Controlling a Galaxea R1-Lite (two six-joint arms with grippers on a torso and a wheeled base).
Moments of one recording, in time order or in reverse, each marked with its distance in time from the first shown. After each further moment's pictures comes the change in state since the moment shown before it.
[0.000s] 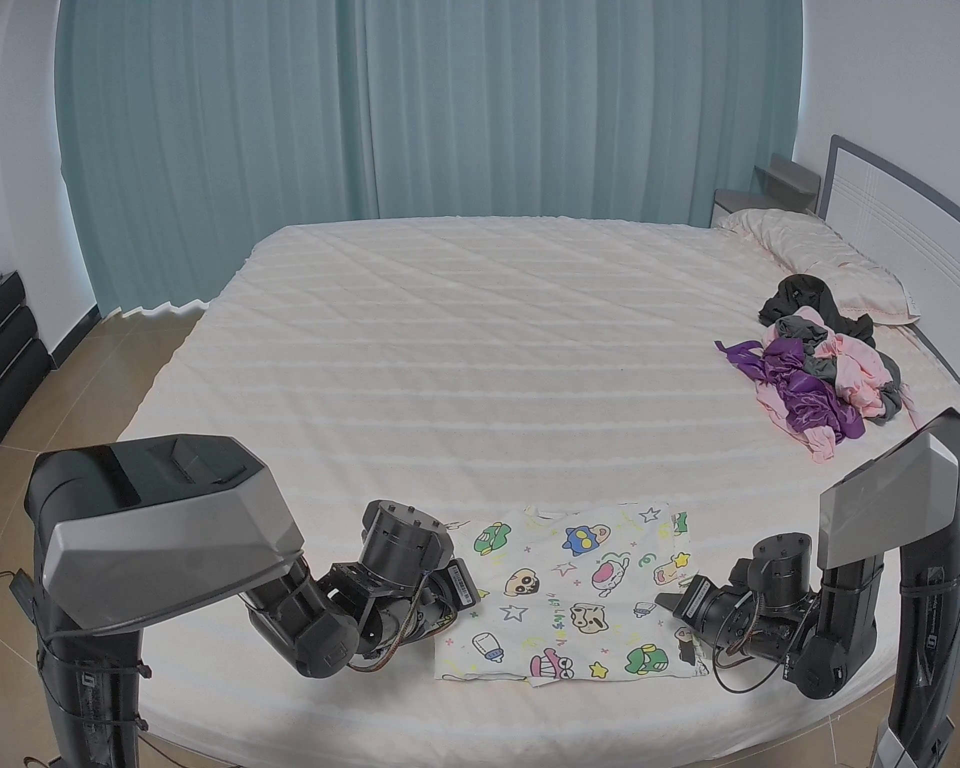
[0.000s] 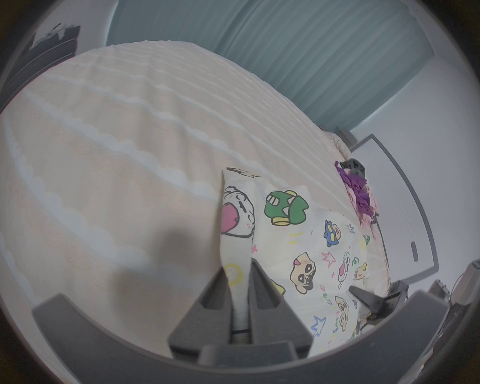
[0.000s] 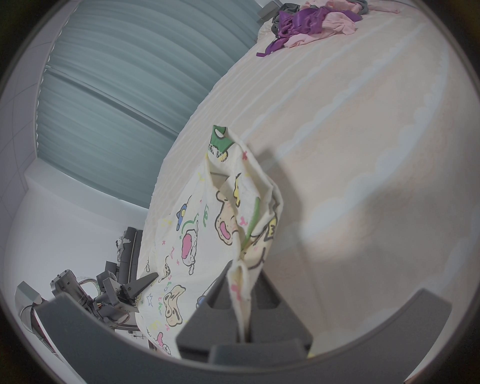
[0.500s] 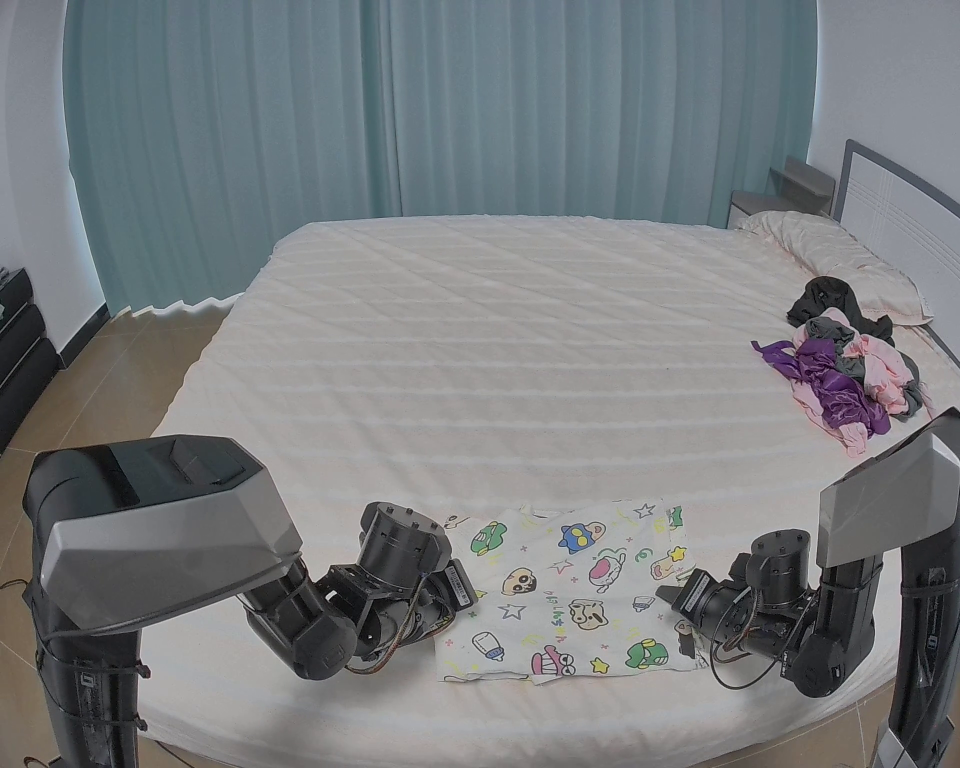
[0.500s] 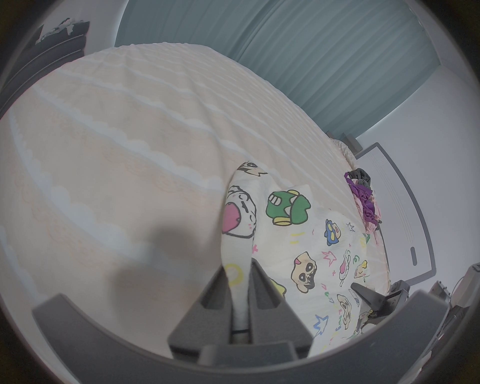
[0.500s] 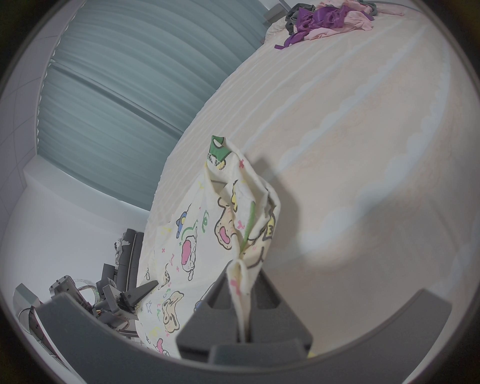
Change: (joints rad) left arm 0.000 -0.004 0.014 -0.005 0.013 -0.028; right arm 0.007 -0.007 -0.018 0.000 -0.036 0.001
